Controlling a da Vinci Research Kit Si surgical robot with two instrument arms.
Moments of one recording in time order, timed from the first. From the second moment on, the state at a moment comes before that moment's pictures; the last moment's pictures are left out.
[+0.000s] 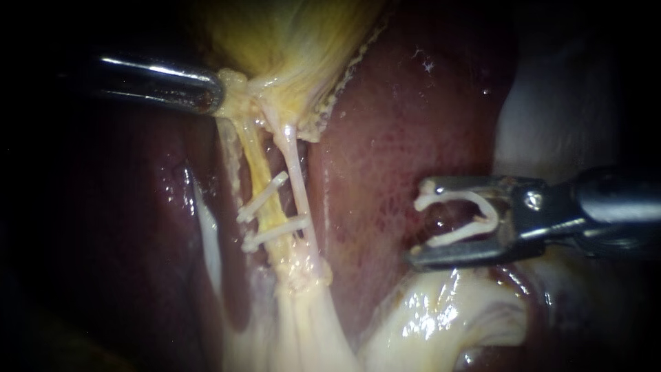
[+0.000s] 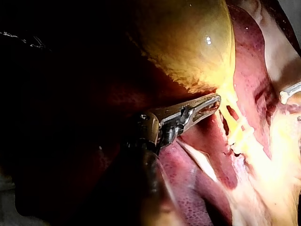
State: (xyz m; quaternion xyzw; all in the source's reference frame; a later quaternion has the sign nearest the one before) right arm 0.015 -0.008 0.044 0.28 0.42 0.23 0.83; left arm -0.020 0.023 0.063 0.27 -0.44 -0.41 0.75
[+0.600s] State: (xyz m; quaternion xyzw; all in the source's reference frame) right arm 0.022 -0.006 0.048 0.37 0.44 0.26 0.78; left arm -0.020 0.023 0.062 0.27 -0.44 -0.41 0.75
